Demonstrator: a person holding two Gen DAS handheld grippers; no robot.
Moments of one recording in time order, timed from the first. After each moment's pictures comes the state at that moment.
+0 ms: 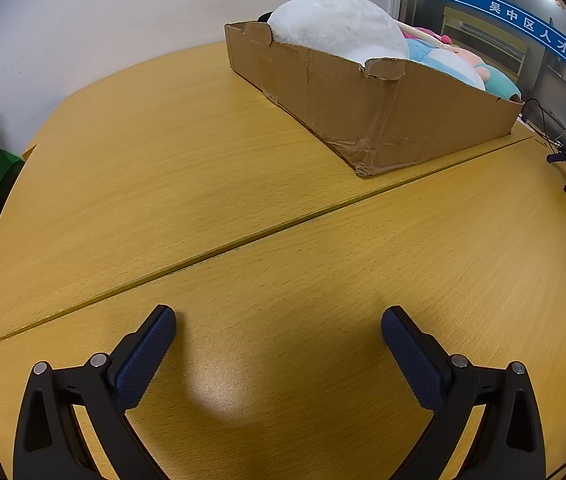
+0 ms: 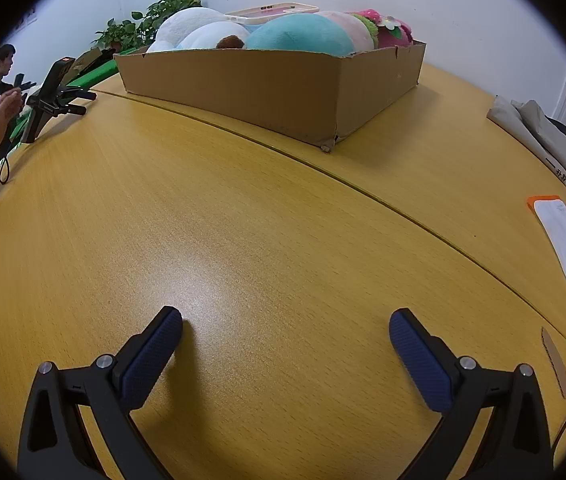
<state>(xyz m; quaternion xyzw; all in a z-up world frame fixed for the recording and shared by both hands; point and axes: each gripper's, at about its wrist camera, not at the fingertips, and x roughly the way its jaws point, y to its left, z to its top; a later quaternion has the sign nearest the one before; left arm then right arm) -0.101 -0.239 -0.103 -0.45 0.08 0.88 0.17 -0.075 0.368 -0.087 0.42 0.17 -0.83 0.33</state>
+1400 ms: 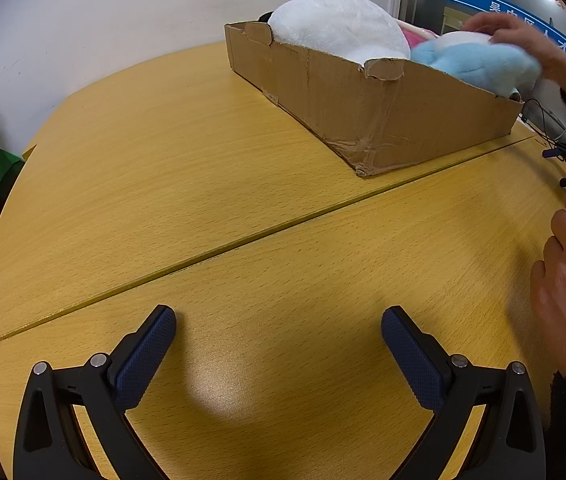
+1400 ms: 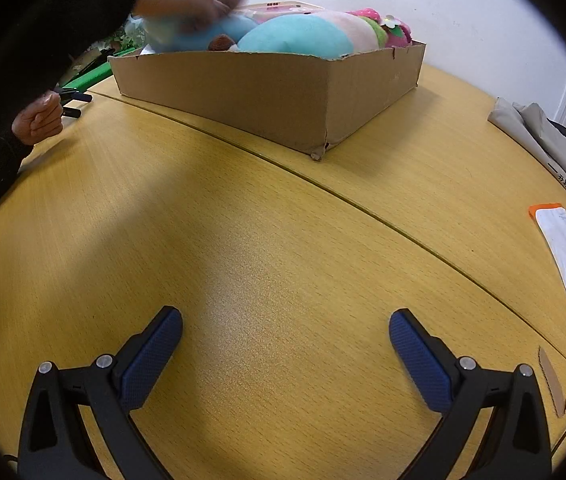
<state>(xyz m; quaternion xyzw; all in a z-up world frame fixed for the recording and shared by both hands) -0.103 -0.243 -0.102 -0.45 0.08 0.88 0.17 -0.090 0.366 -0.086 0.42 0.17 -0.83 0.33</state>
